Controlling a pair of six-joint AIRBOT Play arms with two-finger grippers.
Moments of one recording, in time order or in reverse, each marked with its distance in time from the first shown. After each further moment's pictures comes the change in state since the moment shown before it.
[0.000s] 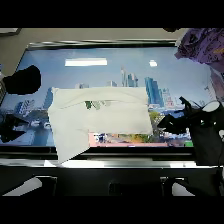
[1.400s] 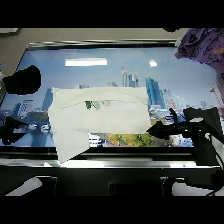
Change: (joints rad) left arm 0.039 0.029 -0.071 -0.039 0.071 0.042; right arm 0.003 -0.230 -0.170 0.273 -0.146 -0.257
